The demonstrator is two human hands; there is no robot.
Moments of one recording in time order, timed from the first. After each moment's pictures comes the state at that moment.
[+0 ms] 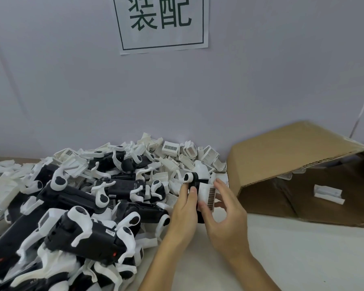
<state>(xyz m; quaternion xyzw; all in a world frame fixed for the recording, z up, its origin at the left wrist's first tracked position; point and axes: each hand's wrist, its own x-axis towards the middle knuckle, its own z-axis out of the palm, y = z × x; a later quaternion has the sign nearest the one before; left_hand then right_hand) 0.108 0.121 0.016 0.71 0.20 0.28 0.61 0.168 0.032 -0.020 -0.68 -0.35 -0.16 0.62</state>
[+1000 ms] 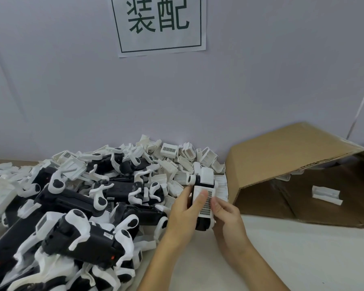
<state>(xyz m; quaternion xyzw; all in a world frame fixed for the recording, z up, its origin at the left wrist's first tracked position) 0.103 0.119 0.021 0.67 0.11 0.28 0.68 0.174 0.031 -0.009 -0.46 -0.24 0.24 0.82</state>
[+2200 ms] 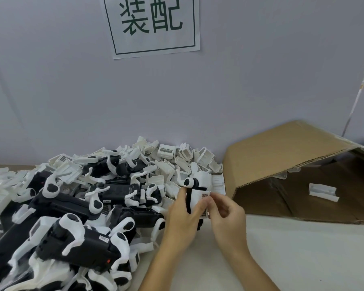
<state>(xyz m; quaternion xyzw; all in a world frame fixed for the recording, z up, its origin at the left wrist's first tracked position) 0.108 0.124 0.007 0.79 0.13 0.33 0.50 0.172 0.028 -0.013 -0.63 -0.25 0.00 0.73</state>
